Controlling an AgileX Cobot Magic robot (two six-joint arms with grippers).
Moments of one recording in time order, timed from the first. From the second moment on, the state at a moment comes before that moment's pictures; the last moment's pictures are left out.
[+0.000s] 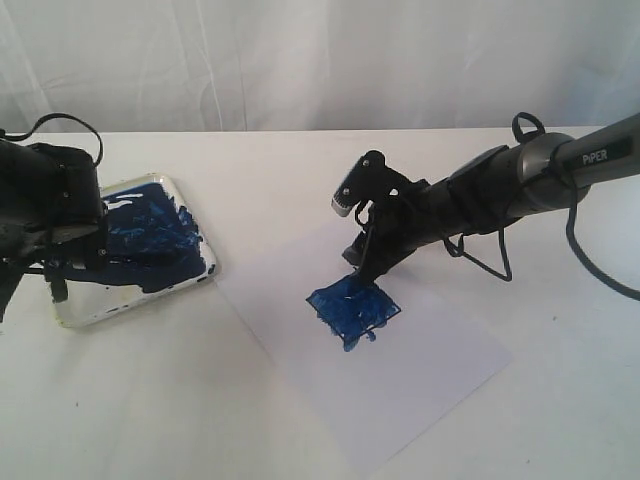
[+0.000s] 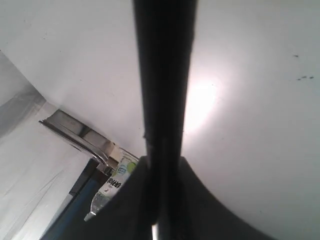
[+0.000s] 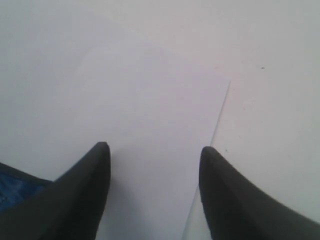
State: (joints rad) left arm -0.42 1.88 -1.06 1.10 1.07 0.20; right arm 0.32 2.16 -1.29 1.20 0.31 -1.84
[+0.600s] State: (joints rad) left arm -0.41 1.98 -1.17 1.05 1.05 0.39; right arm 0.32 2.16 -1.29 1.20 0.31 -1.84
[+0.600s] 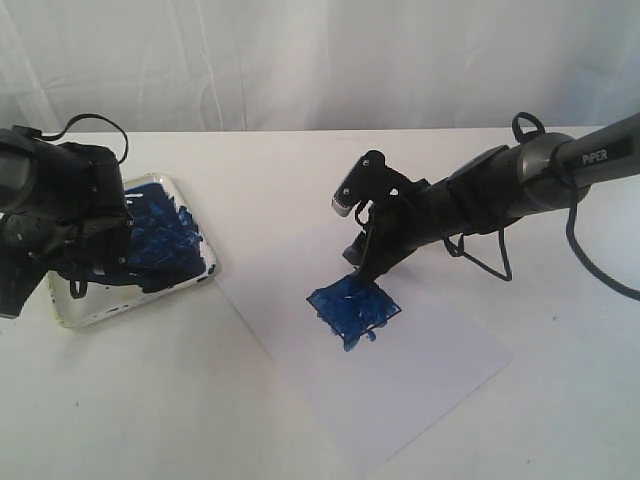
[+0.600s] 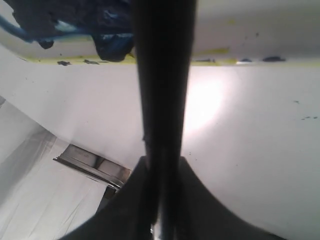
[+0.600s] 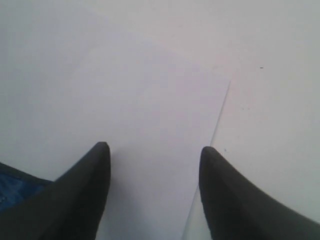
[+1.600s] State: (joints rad) left arm -0.37 2.01 -1.17 1.04 0.96 0.28; right arm 0.32 2.16 -1.29 1.20 0.30 -1.84
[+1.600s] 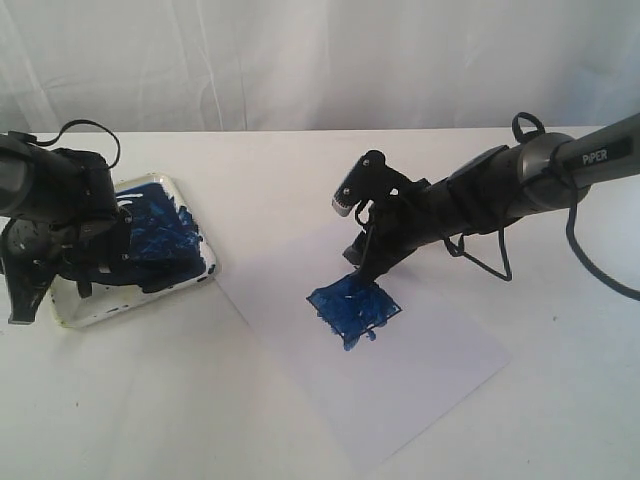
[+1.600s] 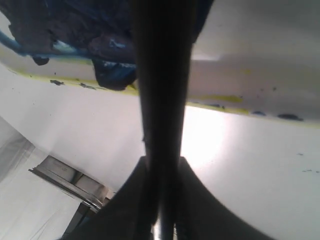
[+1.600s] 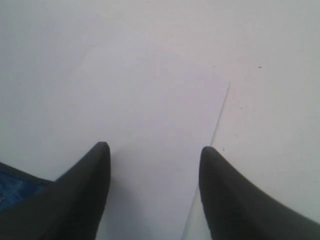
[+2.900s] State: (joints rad) left arm -0.37 1.97 -1.17 1.09 1.05 0.21; right arm 0.32 2.16 -1.29 1.20 0.30 -1.82
